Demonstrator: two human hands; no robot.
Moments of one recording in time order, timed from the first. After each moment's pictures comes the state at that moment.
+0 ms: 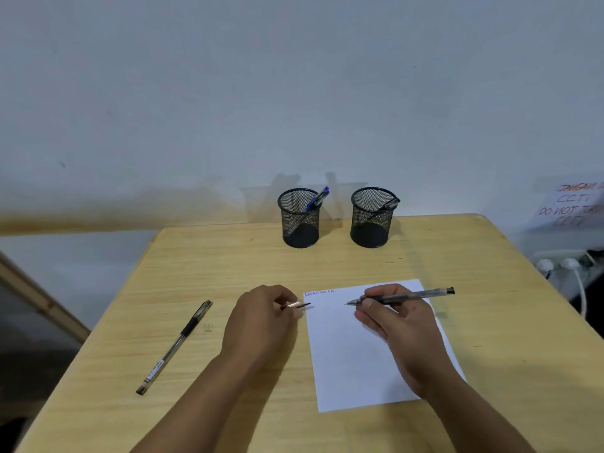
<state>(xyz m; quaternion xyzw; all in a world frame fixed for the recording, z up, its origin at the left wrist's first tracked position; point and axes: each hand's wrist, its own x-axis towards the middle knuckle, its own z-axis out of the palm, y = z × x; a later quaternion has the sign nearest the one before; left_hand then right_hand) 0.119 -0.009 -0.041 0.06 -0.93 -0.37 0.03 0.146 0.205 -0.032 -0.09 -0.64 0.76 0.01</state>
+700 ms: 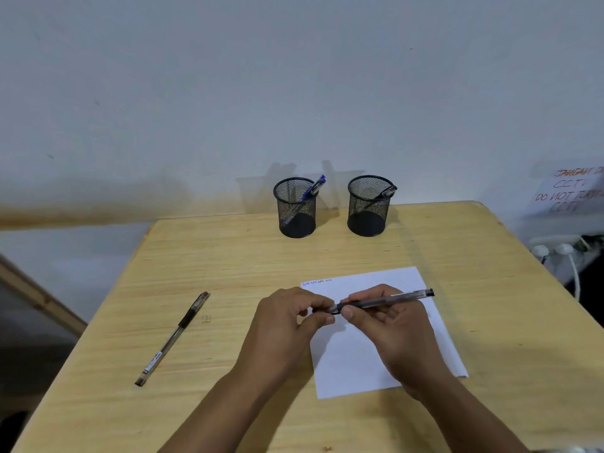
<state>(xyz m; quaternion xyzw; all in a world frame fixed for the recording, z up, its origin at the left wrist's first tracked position) 0.156 0.020 -0.024 -0.08 -0.88 -0.47 0.05 0.168 0.196 -0.021 -0.02 -0.73 0.68 0.03</state>
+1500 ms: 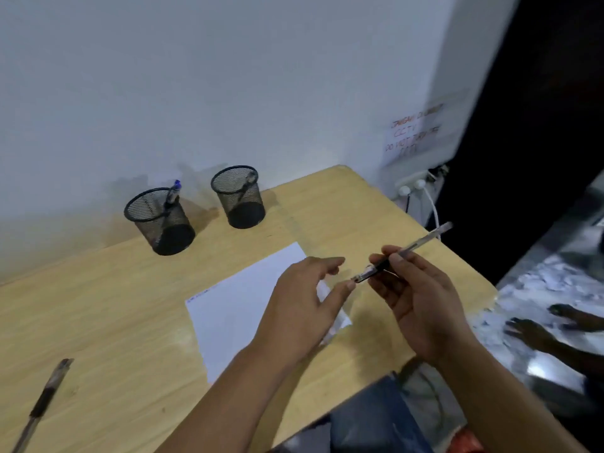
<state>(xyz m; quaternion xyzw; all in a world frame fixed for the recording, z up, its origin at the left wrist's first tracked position) 0.151 0.169 -0.019 -0.31 -0.86 -0.40 -0.02 0.222 0.329 -0.021 -0.23 -0.43 0.86 0.18</state>
